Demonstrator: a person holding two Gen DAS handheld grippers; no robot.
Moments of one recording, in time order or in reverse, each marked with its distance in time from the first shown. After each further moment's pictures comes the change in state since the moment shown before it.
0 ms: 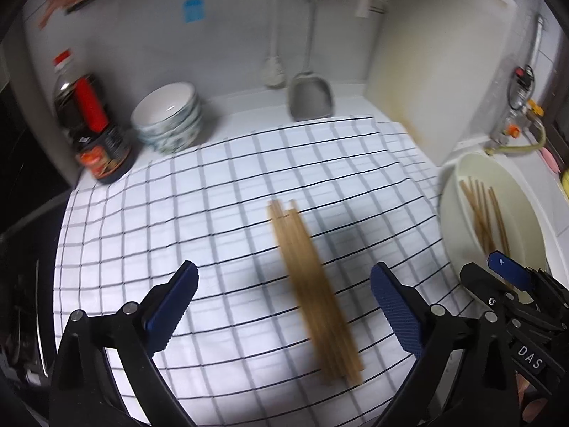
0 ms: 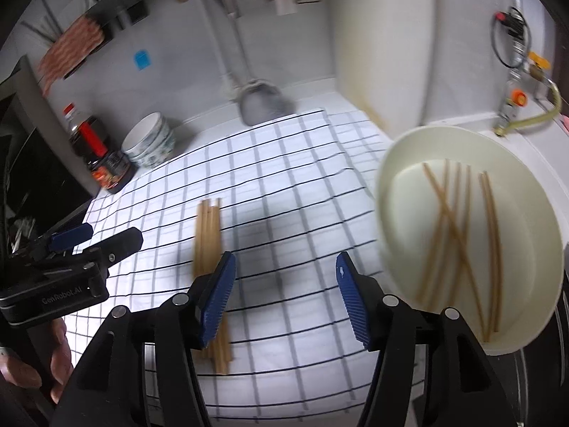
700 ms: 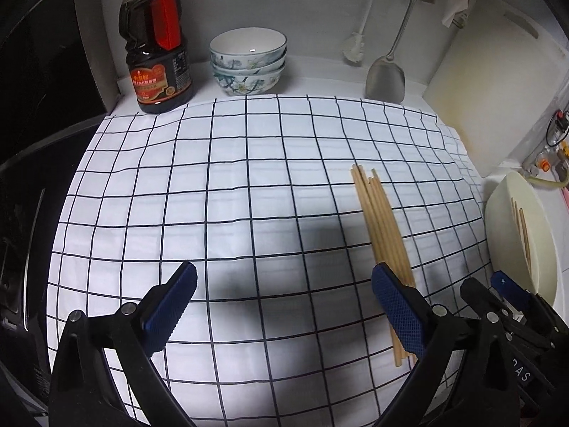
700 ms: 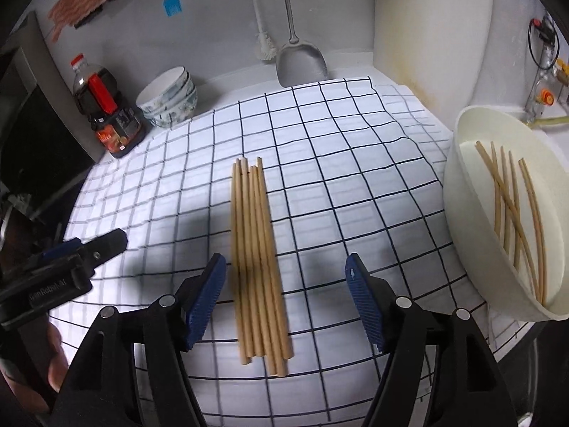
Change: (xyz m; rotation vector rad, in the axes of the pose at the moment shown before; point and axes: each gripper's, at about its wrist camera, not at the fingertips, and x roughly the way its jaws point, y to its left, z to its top) left arm 0.026 0.088 -0.044 -0.185 0.050 0.018; right arm 0.050 0.063 -0.032 -0.063 0.066 -0.050
